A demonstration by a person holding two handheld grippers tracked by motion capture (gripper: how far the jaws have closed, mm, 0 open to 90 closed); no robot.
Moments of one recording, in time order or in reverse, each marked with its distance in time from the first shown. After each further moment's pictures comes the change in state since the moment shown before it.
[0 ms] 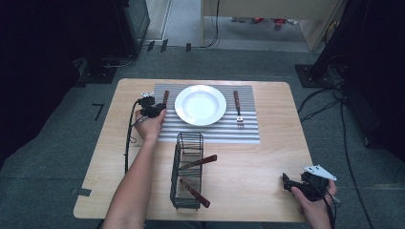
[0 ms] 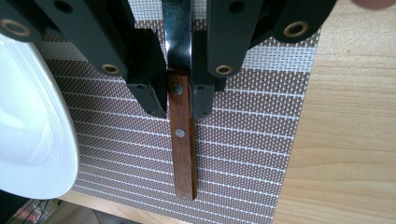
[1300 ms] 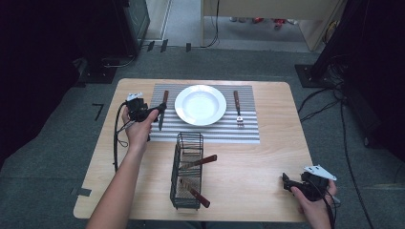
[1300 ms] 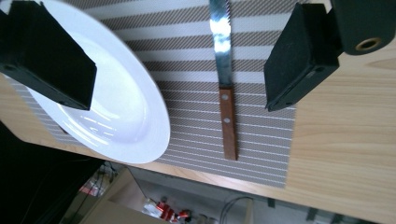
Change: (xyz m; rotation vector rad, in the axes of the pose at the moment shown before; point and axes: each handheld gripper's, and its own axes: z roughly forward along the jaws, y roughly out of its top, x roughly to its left) left arm -0.004 0.006 -0.090 -0.107 -0.139 0.029; right arm 0.000 0.000 0.000 -0.001 0.000 -0.001
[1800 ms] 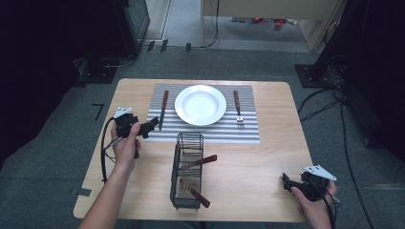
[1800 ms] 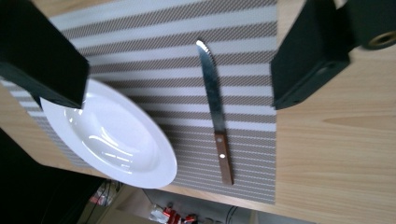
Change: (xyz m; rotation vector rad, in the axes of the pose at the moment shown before) left arm 0.009 -0.030 -0.065 0.015 -0.025 0.044; right arm 0.000 0.000 0.000 0.000 0.000 0.000
